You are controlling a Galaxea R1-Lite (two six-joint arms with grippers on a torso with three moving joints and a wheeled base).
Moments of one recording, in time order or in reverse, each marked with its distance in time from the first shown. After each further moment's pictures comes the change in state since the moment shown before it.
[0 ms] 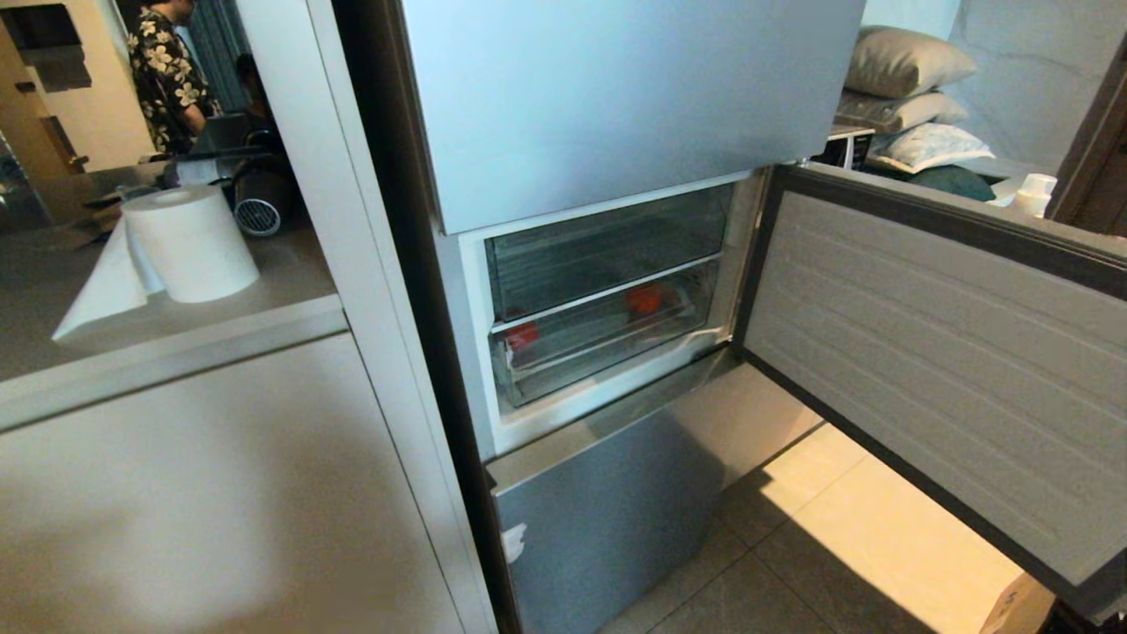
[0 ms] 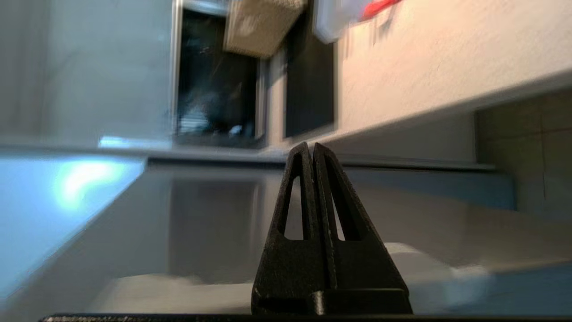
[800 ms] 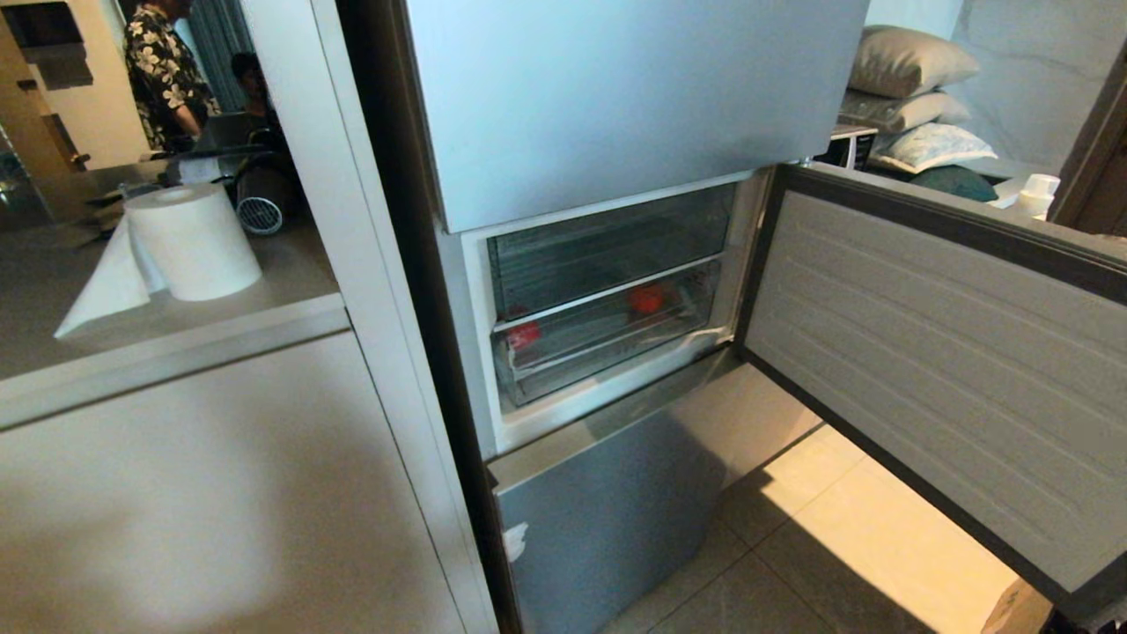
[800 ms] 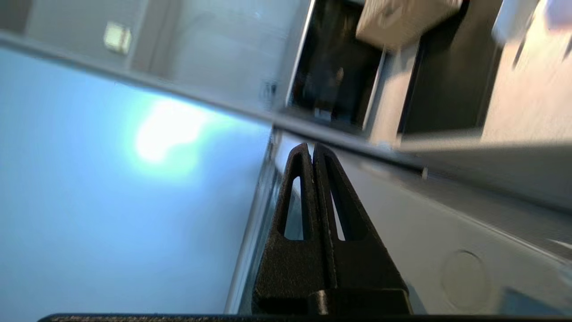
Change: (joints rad) left arm 0.001 0.000 0.000 0.000 0.000 0.000; right arm -0.002 -0.222 -0.182 -0.004 0.080 0.246
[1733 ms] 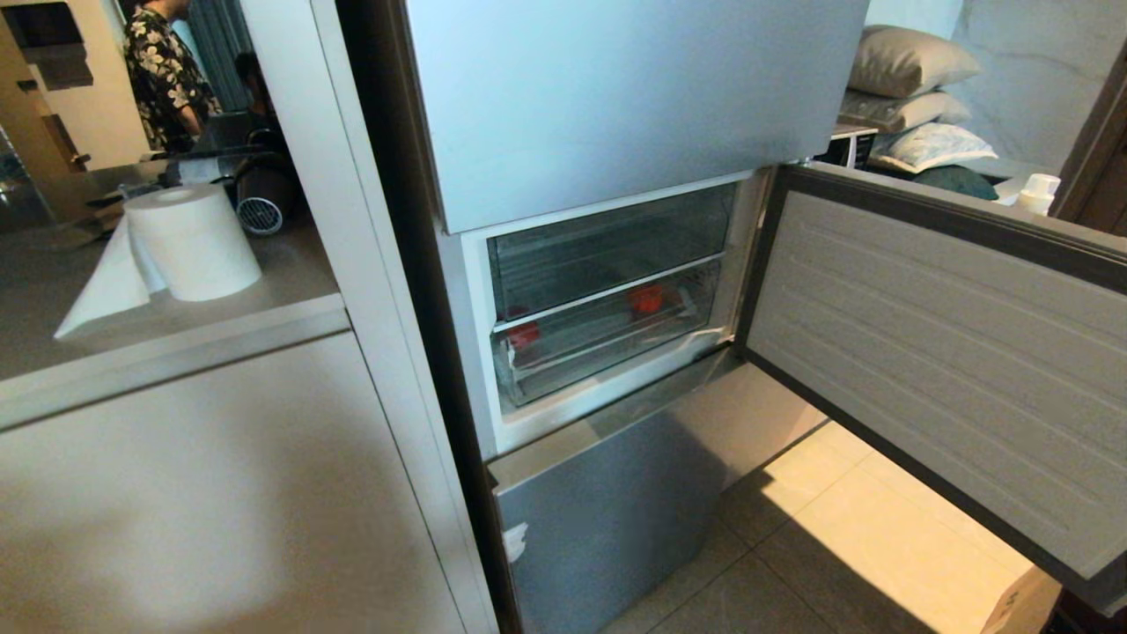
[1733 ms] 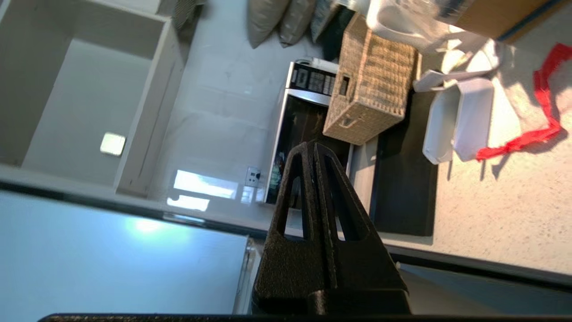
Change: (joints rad) left arm -0.001 0.000 0.000 0.000 0.000 0.000; right arm -0.134 0.417 -0.410 -0.001 -0.065 0.061
